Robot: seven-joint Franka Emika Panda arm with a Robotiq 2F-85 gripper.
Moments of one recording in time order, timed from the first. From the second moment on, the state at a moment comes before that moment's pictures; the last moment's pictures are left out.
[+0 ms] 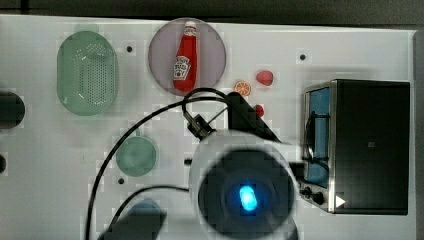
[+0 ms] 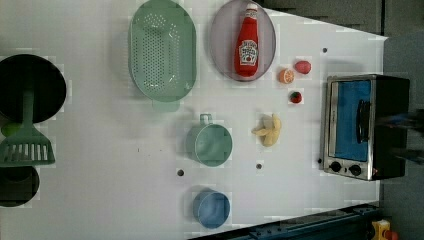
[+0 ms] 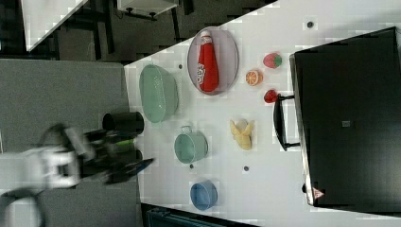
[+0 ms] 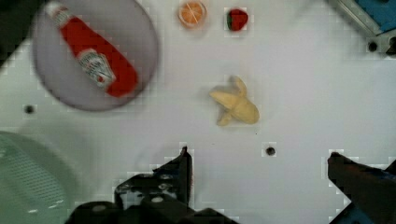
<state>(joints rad) -0.01 -0.31 0.01 -2.13 0.01 0.26 0.05</state>
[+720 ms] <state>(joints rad) -0.02 -0.01 -0.03 -2.51 -0.01 0.77 -0.24</state>
